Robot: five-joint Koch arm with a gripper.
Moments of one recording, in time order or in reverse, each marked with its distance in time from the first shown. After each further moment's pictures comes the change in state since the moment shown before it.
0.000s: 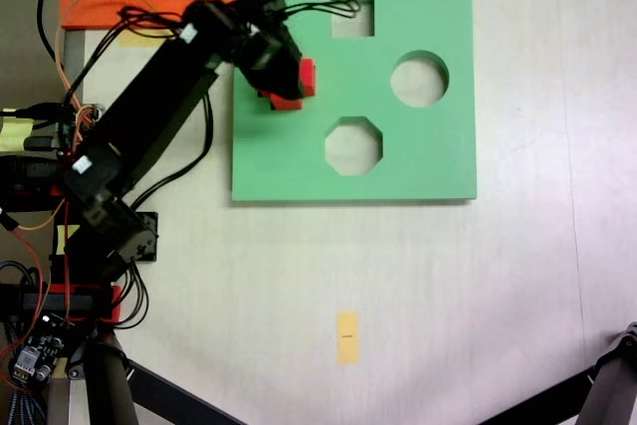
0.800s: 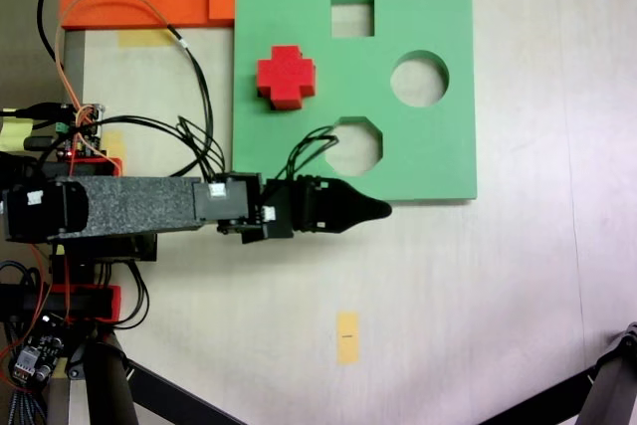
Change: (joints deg) arm 40.4 16.5 66.4 -63.1 -103.4
